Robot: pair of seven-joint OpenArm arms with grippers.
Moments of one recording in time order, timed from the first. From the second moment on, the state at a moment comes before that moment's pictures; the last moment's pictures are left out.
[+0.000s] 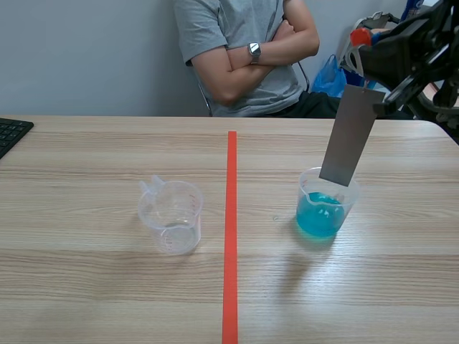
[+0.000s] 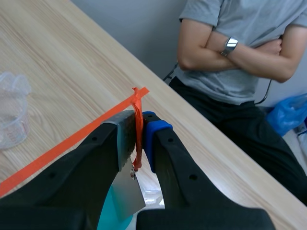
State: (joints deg) left arm 54.8 -34.6 -10.0 96.6 -29.2 -8.4 -9.3; right arm -0.3 33.5 5.4 111.3 28.5 36.1 -27.2
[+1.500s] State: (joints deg) left arm 45.8 -55.1 -4.4 96.6 -35.5 -25.3 -14.6; right arm -0.3 33.5 9.8 117.5 37.7 35.7 -31.9
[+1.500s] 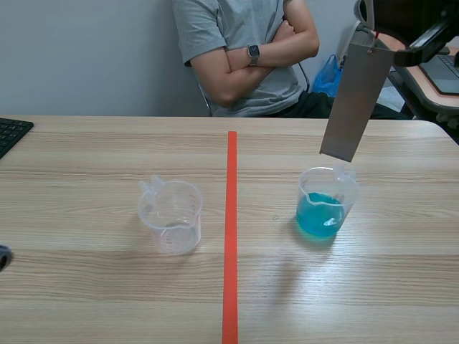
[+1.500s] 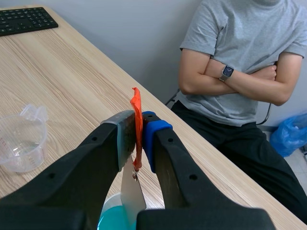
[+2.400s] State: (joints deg) left arm -19.5 -36.5 55.2 86.6 -35.3 -18.0 -4.8; right arm -0.3 33.5 9.8 117.5 37.7 35.7 -31.9
